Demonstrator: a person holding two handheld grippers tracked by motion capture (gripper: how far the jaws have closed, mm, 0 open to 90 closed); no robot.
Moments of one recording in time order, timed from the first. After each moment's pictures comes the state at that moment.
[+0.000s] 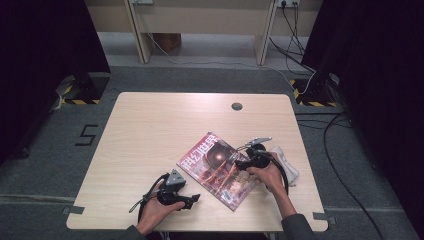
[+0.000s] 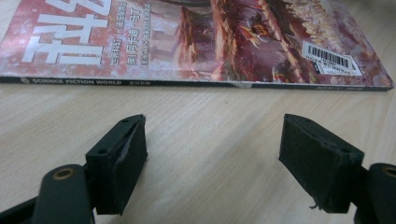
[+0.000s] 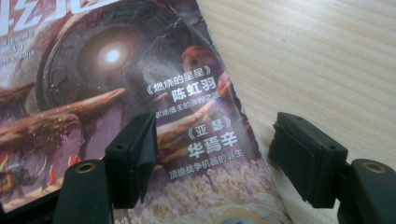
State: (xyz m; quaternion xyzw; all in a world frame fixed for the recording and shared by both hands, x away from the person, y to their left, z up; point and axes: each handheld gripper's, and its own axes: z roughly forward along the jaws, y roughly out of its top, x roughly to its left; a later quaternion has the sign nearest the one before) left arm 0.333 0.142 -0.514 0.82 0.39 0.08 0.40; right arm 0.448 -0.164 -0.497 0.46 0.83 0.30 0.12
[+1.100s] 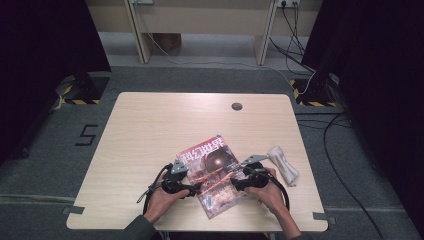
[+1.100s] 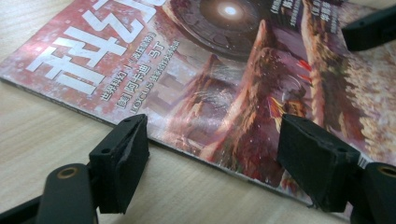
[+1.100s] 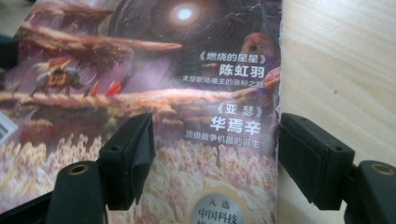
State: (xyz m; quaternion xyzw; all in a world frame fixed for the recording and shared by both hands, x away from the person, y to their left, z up) left arm 0.364 0.136 -0.514 0.81 0.42 0.11 0.40; right arm 0.386 -0.152 -0.498 0.41 0.85 0.31 0.11
